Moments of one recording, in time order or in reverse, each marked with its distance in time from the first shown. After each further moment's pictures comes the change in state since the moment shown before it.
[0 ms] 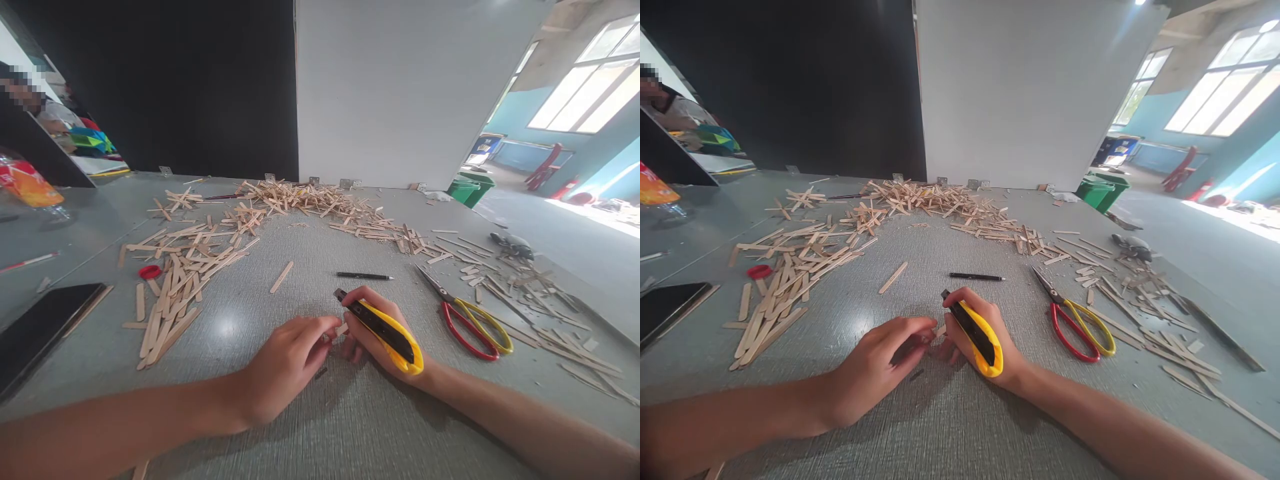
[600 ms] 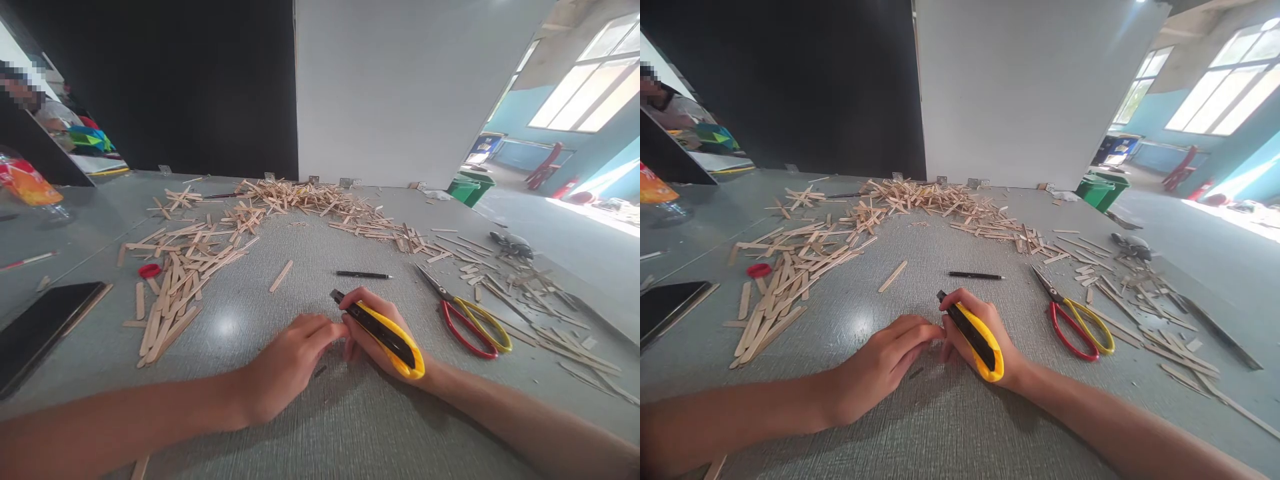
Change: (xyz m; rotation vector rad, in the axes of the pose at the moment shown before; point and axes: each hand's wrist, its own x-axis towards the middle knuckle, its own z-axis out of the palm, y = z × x) left_hand 0.008 0.004 -0.004 -0.001 -0.195 0.016; right_hand -0.001 -0.003 0.000 -0.052 -0.045 -0.021
